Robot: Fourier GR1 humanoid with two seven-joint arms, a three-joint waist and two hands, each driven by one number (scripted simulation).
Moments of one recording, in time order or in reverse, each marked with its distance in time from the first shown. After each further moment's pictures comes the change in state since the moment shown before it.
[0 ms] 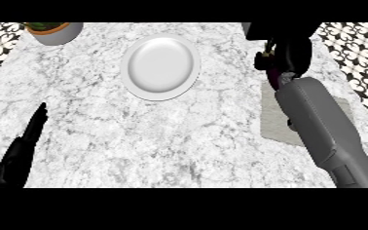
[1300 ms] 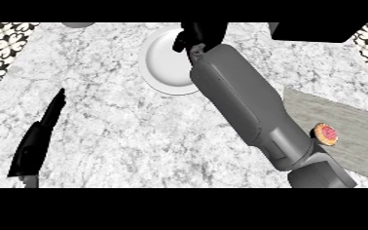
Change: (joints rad) left arm -0.090 -0.038 -0.037 -0.021 -0.045 -0.051 0.010; right arm -0.425 0.292 0.112 0.118 -0.059 0.099 0.375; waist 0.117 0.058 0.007
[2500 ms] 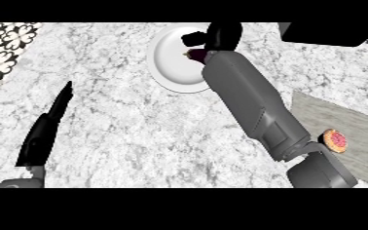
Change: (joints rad) left arm -0.060 -0.017 -0.007 0.023 -0.016 -0.020 0.000; right arm -0.030 -0.001 -0.064 0.347 -0.353 -0.541 -0.263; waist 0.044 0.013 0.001
